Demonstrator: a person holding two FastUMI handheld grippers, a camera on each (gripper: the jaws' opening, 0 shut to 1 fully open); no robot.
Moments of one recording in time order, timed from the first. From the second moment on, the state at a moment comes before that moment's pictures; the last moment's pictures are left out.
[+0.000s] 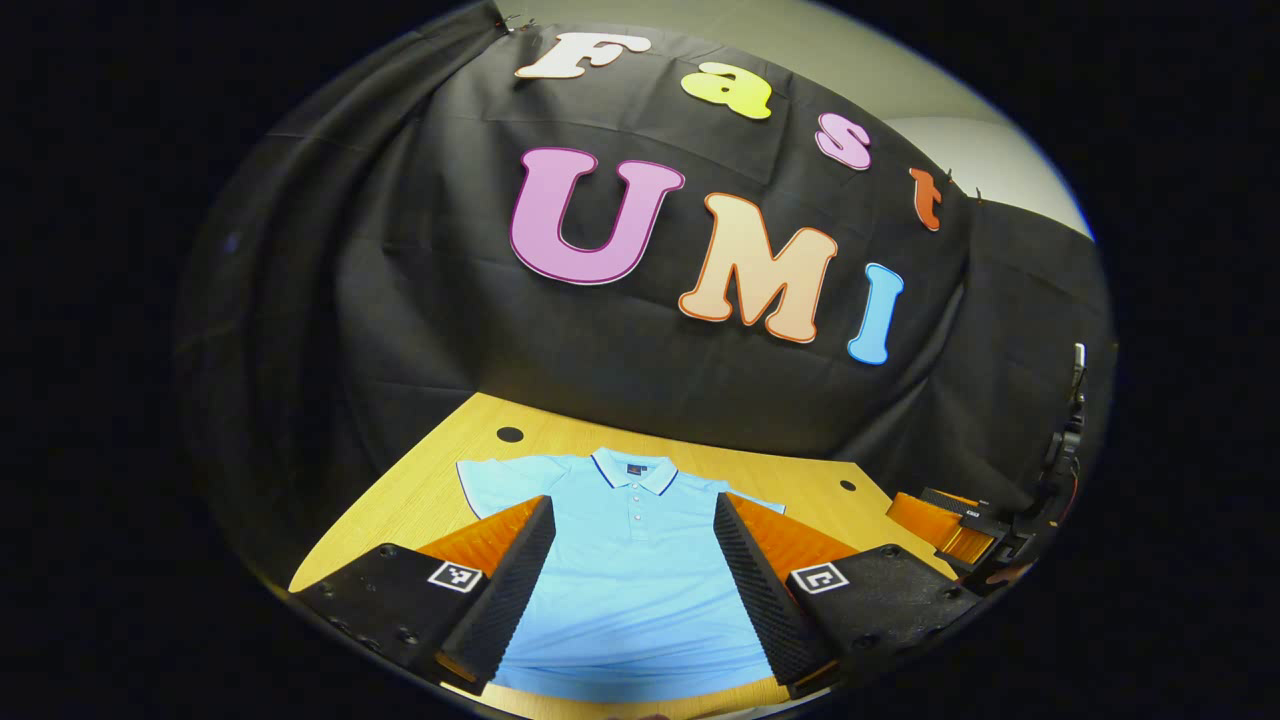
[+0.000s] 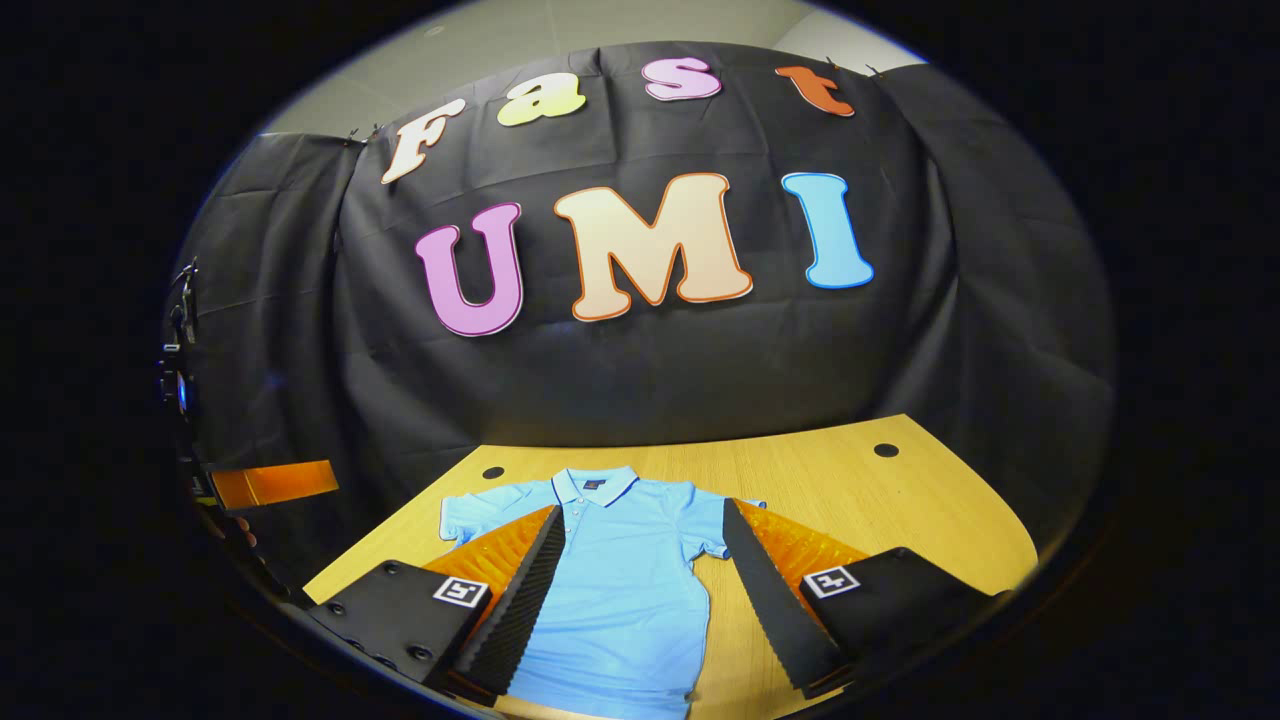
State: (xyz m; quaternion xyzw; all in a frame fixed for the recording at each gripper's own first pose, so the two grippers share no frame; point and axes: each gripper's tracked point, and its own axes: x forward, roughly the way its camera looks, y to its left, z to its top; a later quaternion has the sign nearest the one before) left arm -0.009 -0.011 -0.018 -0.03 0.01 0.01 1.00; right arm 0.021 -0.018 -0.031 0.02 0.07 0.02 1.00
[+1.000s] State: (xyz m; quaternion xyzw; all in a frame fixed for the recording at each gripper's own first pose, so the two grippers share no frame) left arm 0.023 0.027 -0.034 -0.06 0.04 0.10 0.99; right arm 0.277 -0.141 -0.175 0.02 0.22 -0.02 0.97
